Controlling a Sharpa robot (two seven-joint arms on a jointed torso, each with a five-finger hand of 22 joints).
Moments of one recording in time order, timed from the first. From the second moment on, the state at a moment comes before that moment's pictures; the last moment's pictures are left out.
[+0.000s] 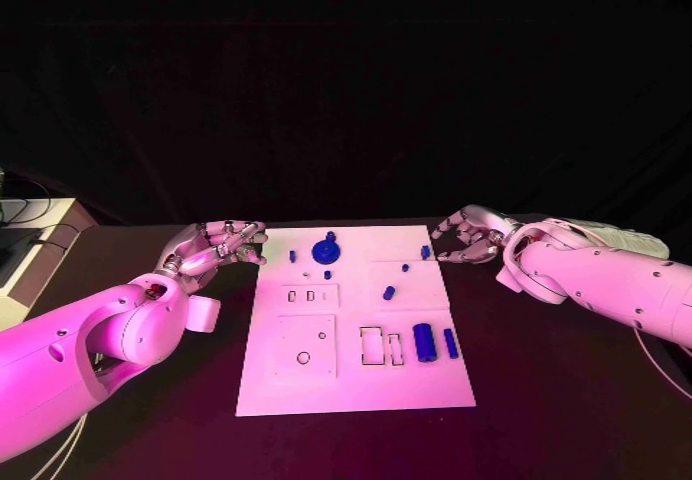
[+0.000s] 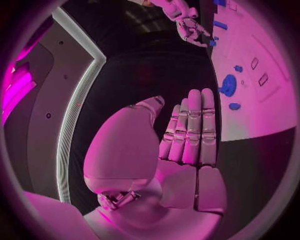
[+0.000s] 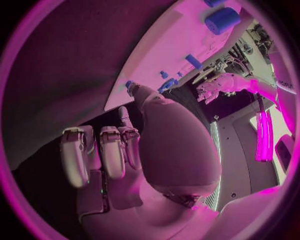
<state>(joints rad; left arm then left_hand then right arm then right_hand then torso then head) 0.97 -0.92 0.27 1.48 -0.21 -0.20 0.35 1.41 -0.17 0.39 0.27 0.18 0.91 0.20 0.20 0.17 1.17 0.13 0.08 0.08 1.11 0.06 0.65 0.59 0.18 0.96 0.16 0.66 0.32 1.27 -0.79 -0.09 1.09 -1.13 -0.29 0.18 1.44 -0.25 0.33 0.13 0.24 0.91 0.17 0.07 0.36 1.46 0.08 1.56 1.31 1.46 0.01 1.57 1.31 0.01 1.46 0.11 1.53 1.31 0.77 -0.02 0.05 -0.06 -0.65</state>
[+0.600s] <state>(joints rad) 0.97 -0.92 0.27 1.48 -0.21 -0.20 0.35 1.41 -0.17 0.39 0.27 0.18 0.91 0.20 0.20 0.17 1.17 0.13 0.08 0.08 1.11 0.06 0.65 0.59 0.18 0.96 0.16 0.67 0.32 1.27 -0.76 -0.09 1.08 -1.13 -0.27 0.16 1.42 -0.23 0.31 0.14 0.26 0.92 0.18 0.07 0.36 1.47 0.09 1.56 1.31 1.47 0.01 1.57 1.31 0.01 1.46 0.12 1.53 1.31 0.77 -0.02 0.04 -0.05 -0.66</state>
